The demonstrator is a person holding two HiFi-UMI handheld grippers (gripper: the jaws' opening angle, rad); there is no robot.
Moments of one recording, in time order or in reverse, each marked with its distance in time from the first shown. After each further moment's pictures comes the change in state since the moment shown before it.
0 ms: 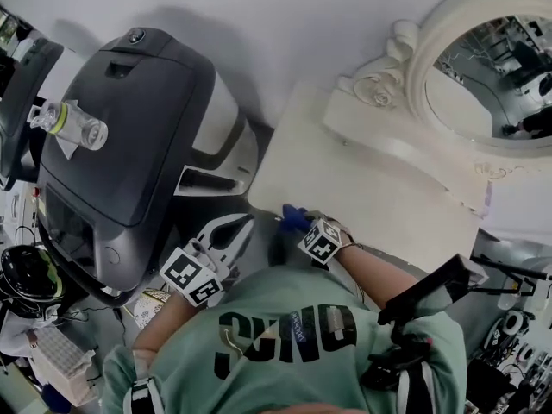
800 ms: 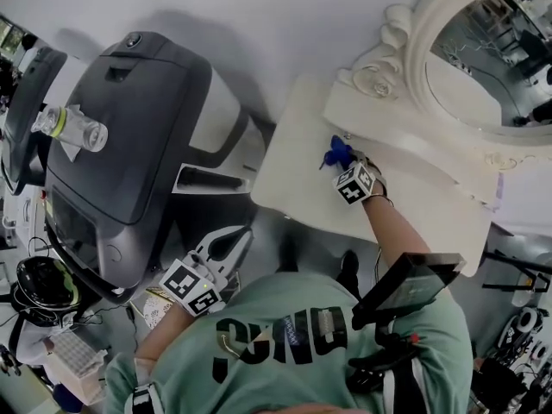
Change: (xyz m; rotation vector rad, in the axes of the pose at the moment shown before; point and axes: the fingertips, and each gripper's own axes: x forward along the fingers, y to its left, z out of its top) left arm -0.015 -0.013 -0.028 -0.017 0.062 0.040; right arm -0.043 -0.228 -0.021 0.068 -0.011 -0.502
